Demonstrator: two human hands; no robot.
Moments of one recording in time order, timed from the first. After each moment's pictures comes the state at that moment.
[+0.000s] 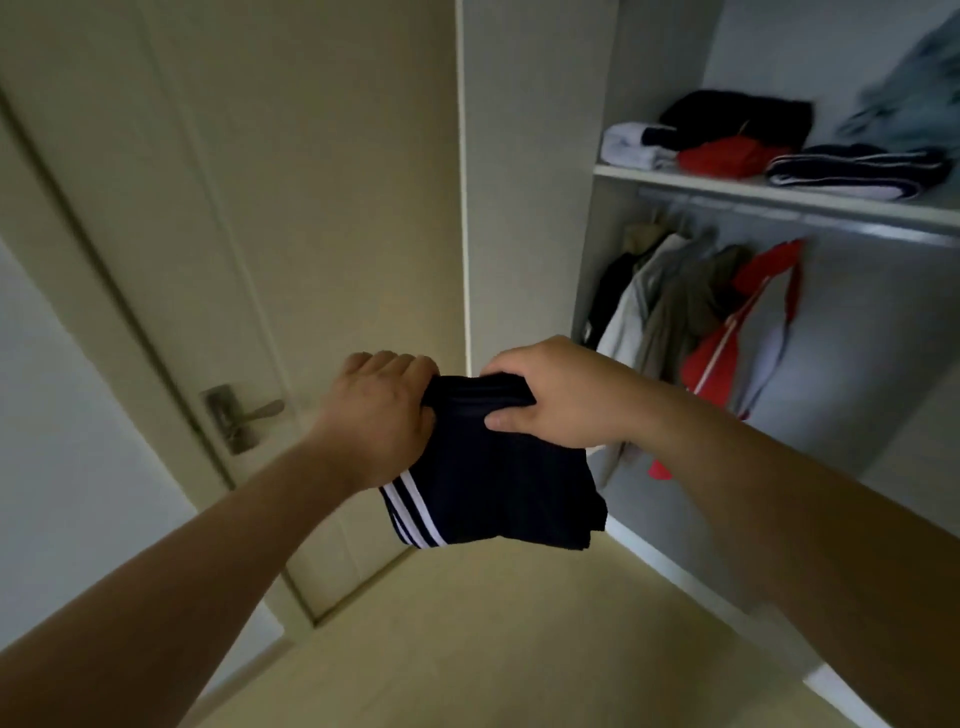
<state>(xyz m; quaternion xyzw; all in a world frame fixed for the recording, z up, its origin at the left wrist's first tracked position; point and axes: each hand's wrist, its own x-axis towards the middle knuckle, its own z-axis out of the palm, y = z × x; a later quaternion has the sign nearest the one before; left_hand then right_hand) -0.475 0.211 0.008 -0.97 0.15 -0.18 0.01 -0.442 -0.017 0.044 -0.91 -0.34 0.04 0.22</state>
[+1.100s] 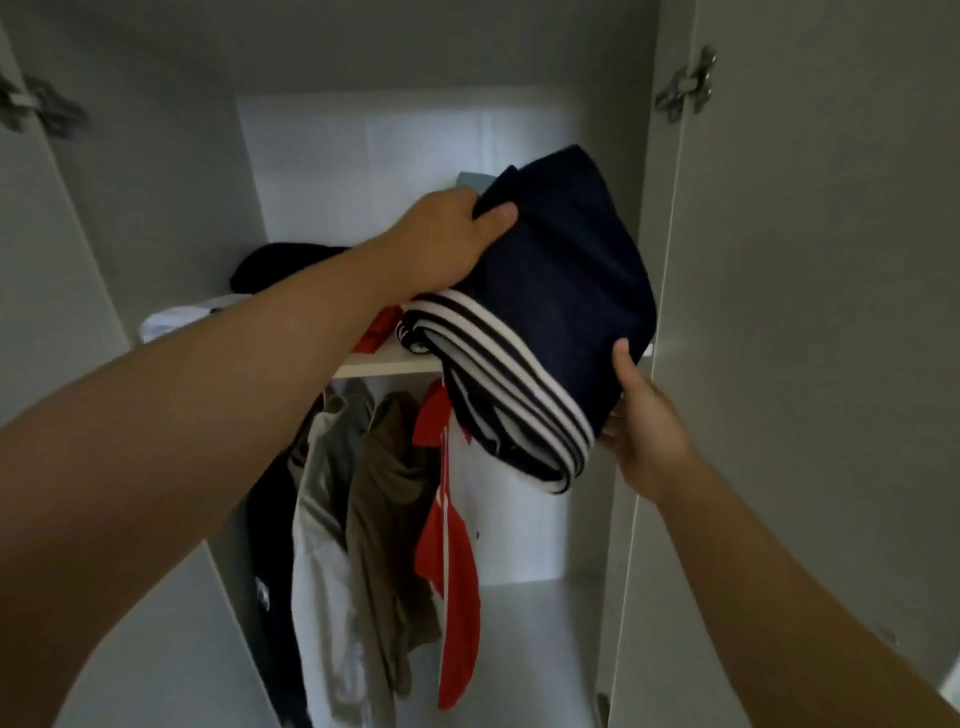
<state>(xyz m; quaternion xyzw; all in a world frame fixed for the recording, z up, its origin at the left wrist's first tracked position) -0.013 -0.261 0.231 -0.73 0.58 -0.11 -0.35 -0.189 -0.381 0.064 -0.53 0.24 -0.36 0.73</state>
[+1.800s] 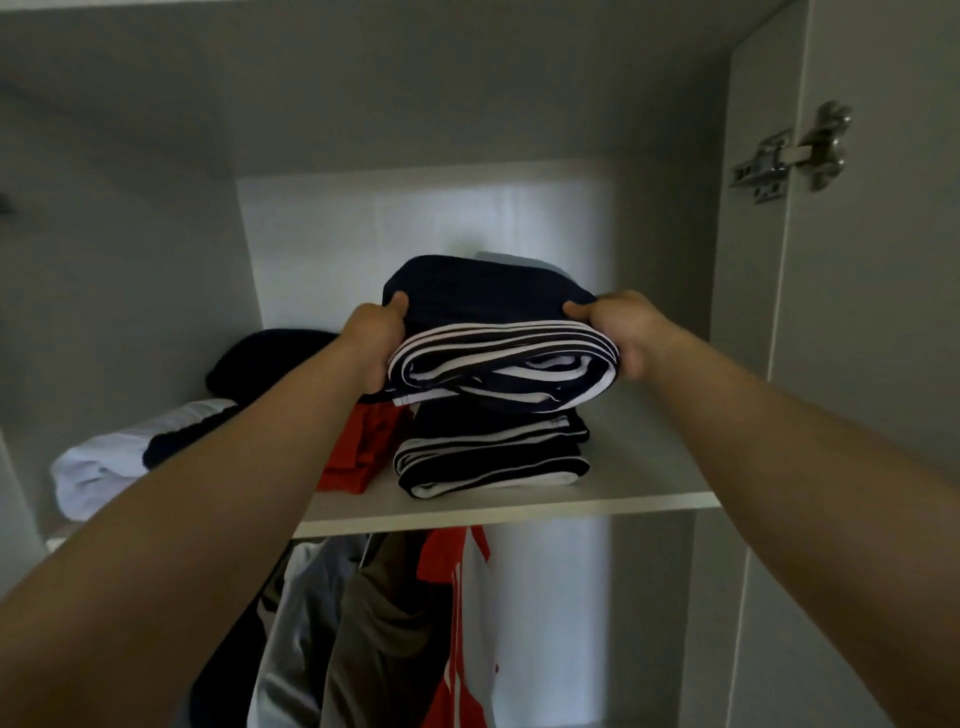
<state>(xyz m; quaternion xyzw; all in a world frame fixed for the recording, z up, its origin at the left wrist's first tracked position) 0.195 -0.378 0.235 -0.70 0.26 0.11 -0.66 0.001 -0.550 0.237 -0.65 0.26 -0.38 0.60</state>
